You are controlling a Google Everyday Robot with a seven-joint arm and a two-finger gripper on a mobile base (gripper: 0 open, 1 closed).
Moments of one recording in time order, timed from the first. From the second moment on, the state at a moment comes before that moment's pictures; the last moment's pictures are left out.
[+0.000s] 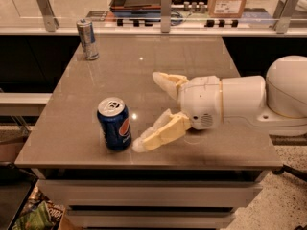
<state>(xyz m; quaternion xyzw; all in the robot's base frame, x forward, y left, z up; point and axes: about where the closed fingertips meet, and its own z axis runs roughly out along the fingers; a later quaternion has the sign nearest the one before) 0.432 0.018 0.927 -0.52 0.61 0.36 0.48</state>
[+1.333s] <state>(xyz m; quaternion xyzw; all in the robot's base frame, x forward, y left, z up) 0.439 0.086 0.907 -0.55 0.58 0.36 0.48</state>
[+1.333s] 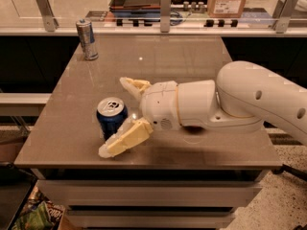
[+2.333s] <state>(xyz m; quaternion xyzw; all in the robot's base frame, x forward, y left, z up) 0.444 0.093 0.899 -0.55 0.58 0.37 0.48</state>
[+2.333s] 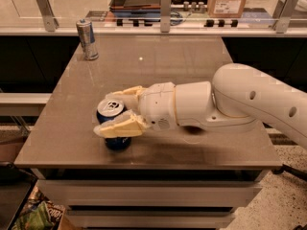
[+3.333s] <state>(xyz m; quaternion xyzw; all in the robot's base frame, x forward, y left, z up) 0.439 0.100 0.903 -0.55 0.57 0.37 0.48</state>
